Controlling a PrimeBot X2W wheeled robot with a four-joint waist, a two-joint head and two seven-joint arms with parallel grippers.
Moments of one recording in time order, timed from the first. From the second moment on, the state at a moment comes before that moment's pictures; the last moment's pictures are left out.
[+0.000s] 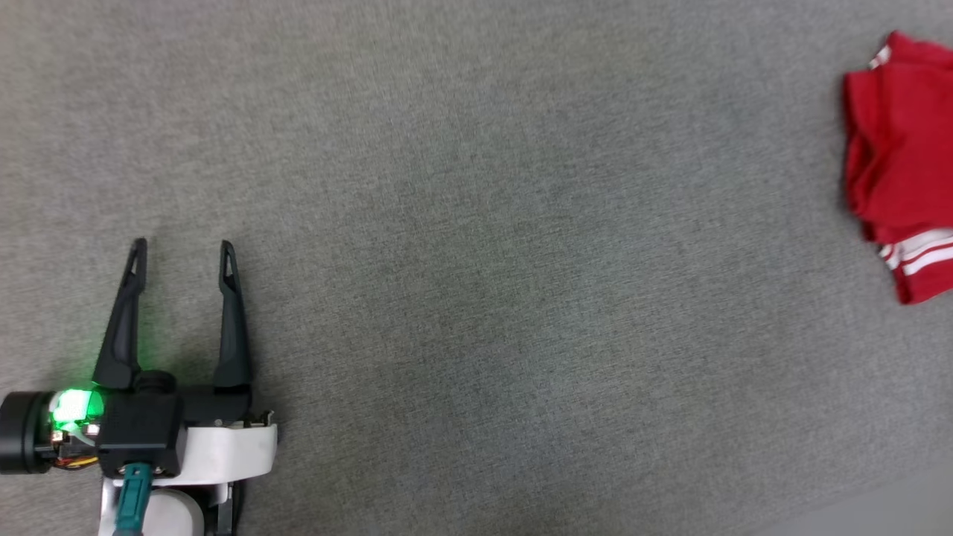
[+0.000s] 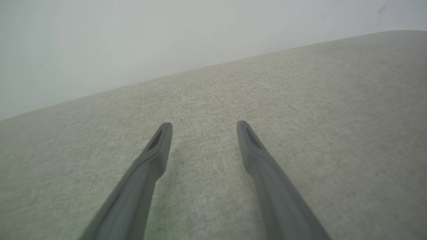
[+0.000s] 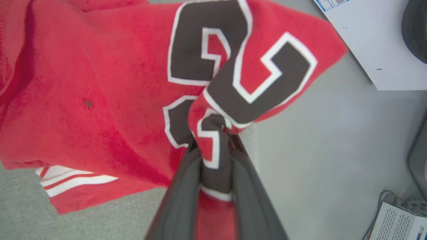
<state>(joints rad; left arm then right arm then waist) -0.07 0.24 -0.06 -0.18 0.01 0.17 -0.26 -0.74 -0.92 0.29 0.46 0.73 0.13 0.64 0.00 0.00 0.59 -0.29</state>
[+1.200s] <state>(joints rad) 0.05 0.13 -0.08 -0.10 -0.03 0.20 -0.26 -0.74 -0.58 -0.05 0.44 0.09 0.13 -0.18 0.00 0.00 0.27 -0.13</state>
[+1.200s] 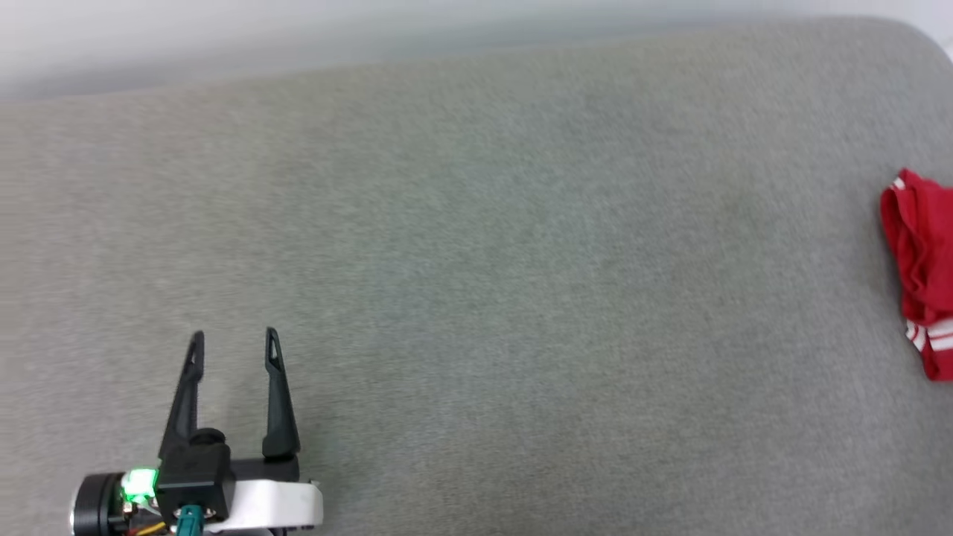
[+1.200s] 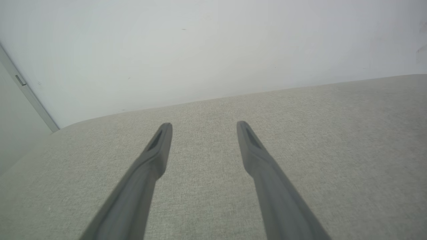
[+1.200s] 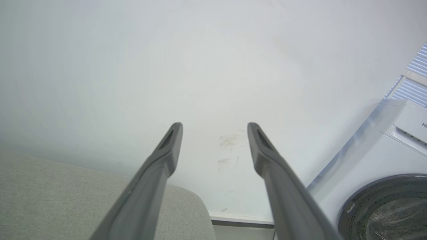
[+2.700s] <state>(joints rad) 0.20 0.08 -0.06 0.03 -0.02 0.12 -0.26 0.18 -0.05 -0.06 -0.03 0.11 0.13 -0.26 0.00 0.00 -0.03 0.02</state>
